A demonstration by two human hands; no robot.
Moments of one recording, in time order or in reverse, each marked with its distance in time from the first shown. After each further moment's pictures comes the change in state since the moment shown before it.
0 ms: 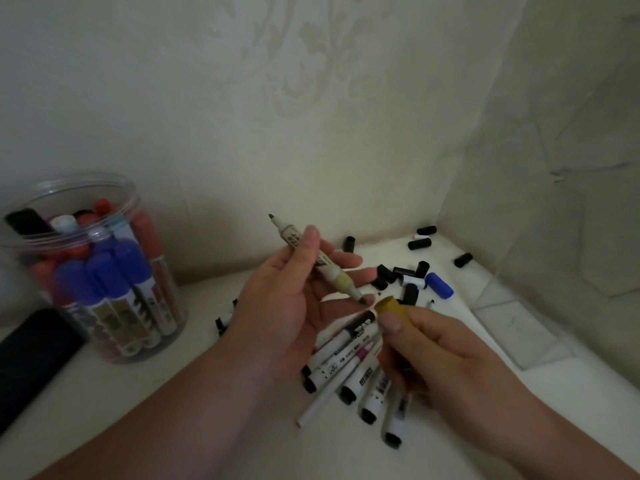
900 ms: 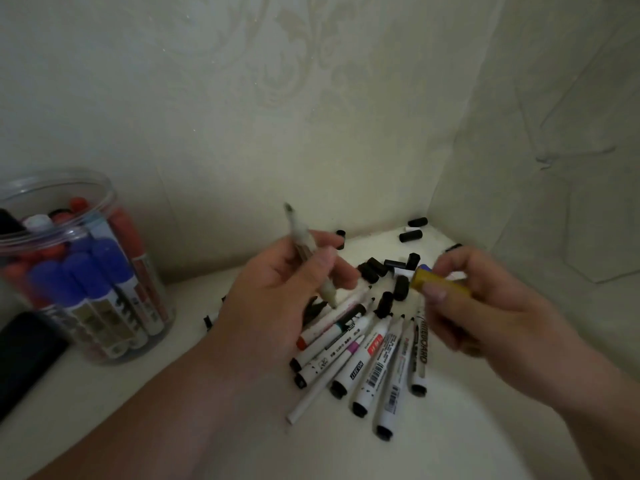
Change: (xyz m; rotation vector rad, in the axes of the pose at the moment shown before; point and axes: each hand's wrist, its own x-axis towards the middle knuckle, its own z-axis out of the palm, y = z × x) left_hand -0.008 0.004 -0.011 0.620 -0.091 0.203; right_hand 0.003 0.012 -0.049 0.218 0.086 -0.191
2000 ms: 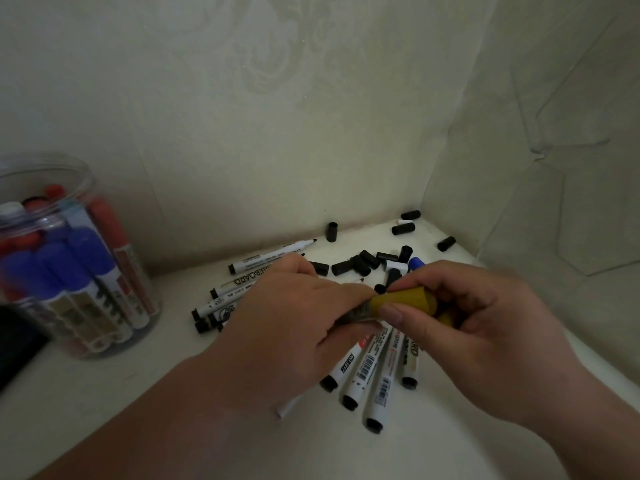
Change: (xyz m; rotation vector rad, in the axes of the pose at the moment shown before) left_hand -0.004 -0.010 0.005 1.027 -0.228 0.682; right_hand -0.013 -0.016 0.023 -0.432 0.112 -0.262
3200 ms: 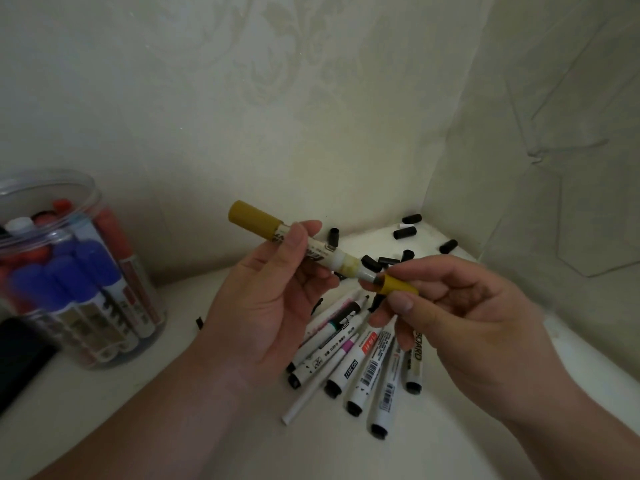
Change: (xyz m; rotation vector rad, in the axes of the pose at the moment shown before) left_hand 0.017 0.003 -0.005 -1.725 0.499 -0.738; right_hand 0.007 0.012 0.018 0.750 0.079 0.158
